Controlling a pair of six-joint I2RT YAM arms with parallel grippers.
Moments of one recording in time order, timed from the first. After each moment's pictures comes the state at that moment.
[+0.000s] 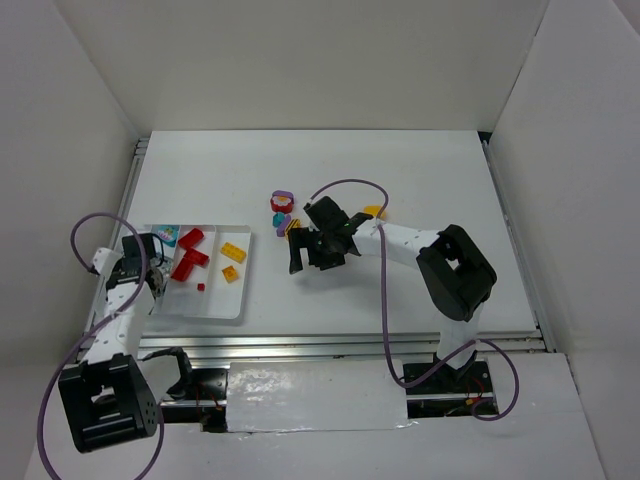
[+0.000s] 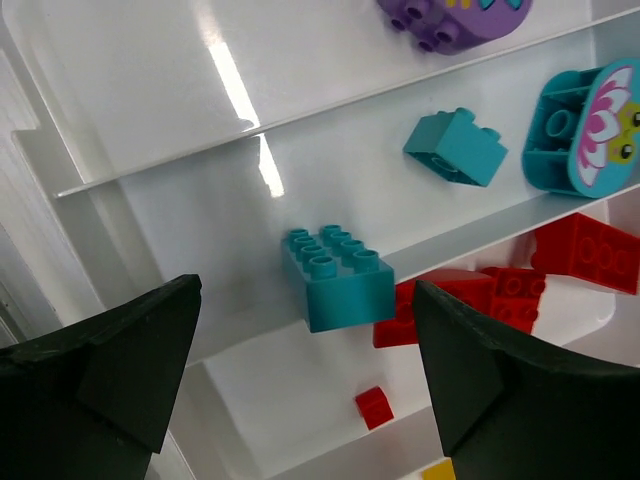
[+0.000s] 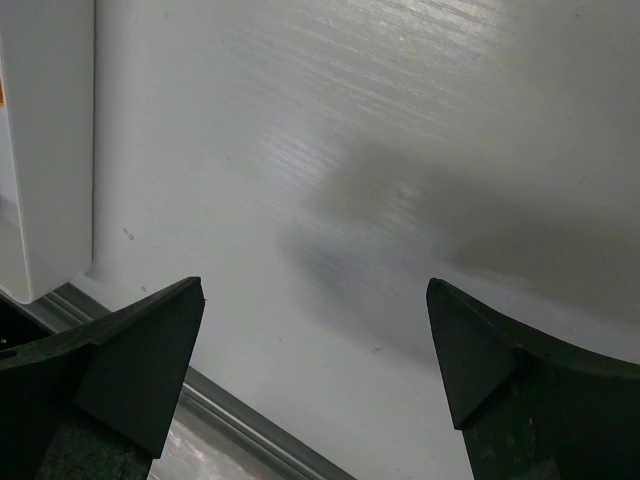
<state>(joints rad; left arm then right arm) 0.27 1.03 0.56 -0.53 -0.41 -0.98 0.74 1.84 1.22 -0.36 -0.18 0.55</state>
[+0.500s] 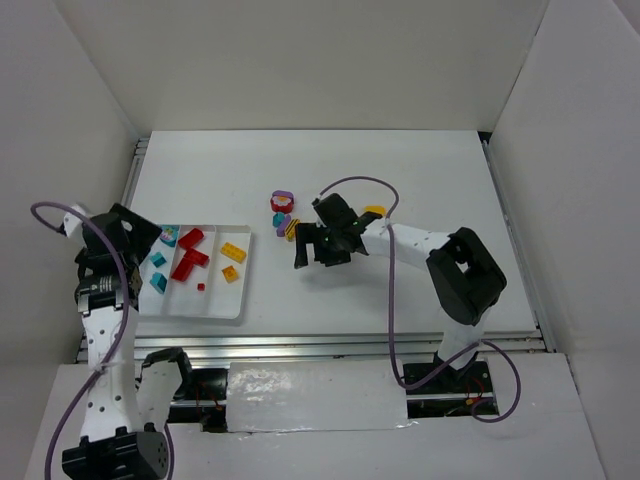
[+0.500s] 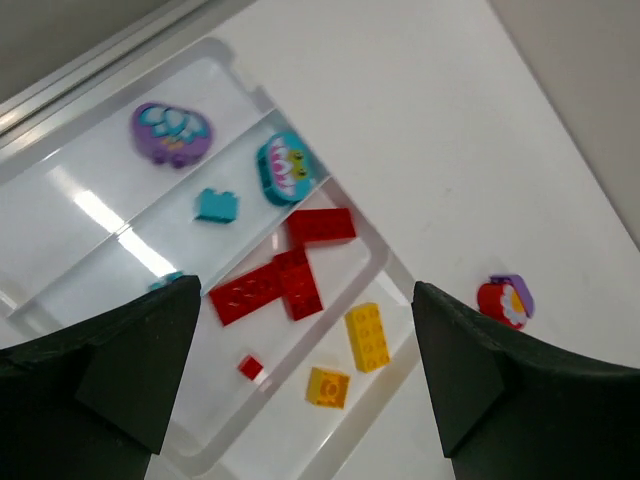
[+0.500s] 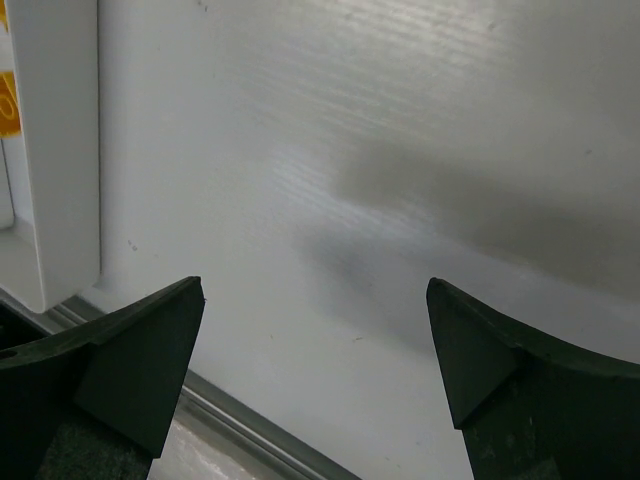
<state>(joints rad) 0.27 0.77 0.84 -0.62 -0.28 -0.74 0.71 1.79 1.18 -0.34 -0.17 0.56</state>
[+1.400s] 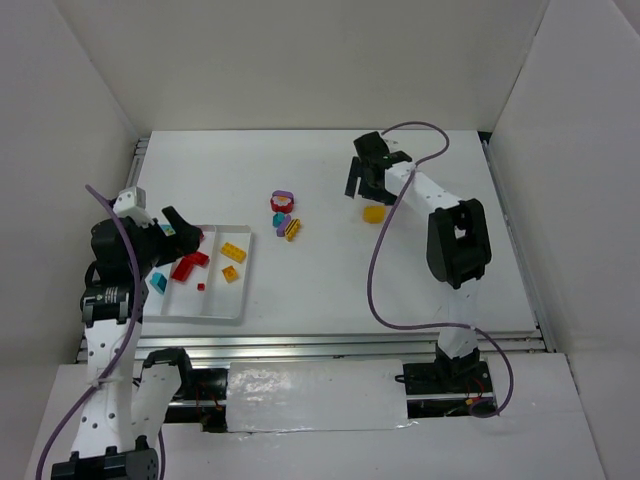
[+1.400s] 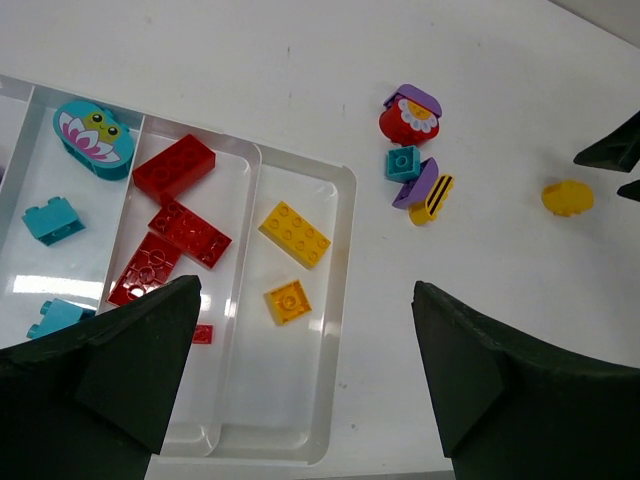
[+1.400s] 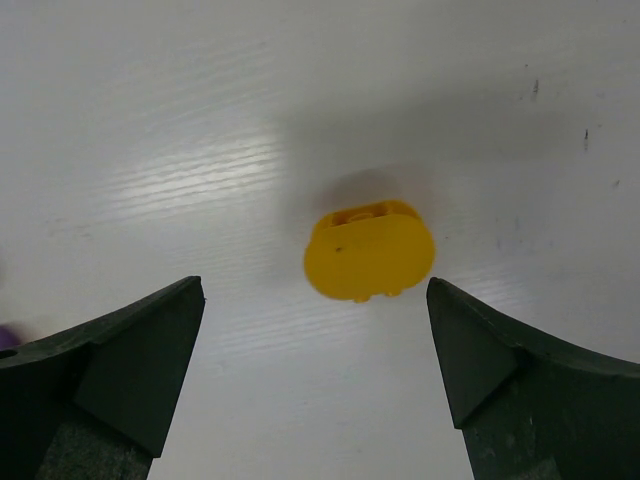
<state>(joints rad) 0.16 0.69 0.84 -0.56 0.21 -0.34 0.39 2.04 1.71 -0.67 0.30 0.57</state>
